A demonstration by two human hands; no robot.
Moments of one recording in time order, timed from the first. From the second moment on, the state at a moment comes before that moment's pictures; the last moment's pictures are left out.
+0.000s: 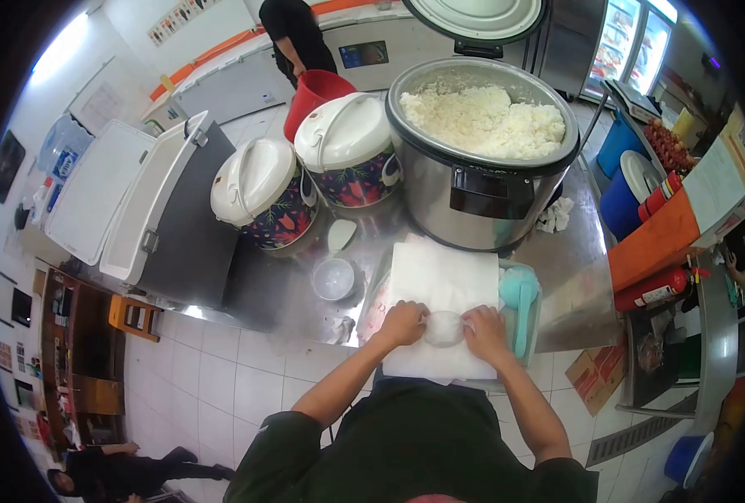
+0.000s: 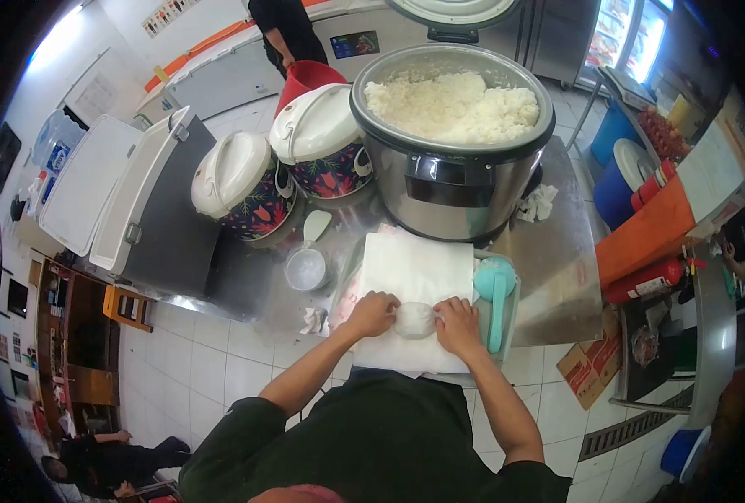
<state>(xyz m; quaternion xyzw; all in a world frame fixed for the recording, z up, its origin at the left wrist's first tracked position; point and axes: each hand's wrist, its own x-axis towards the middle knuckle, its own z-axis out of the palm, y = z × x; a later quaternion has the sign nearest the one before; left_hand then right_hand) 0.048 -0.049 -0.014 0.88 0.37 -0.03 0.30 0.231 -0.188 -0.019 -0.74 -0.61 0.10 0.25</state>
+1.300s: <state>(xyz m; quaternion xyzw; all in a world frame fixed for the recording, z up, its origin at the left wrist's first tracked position) 0.042 -0.111 0.108 0.49 0.32 0.38 0.72 0.155 -0.150 0.055 -0.44 -0.51 0.02 0.74</state>
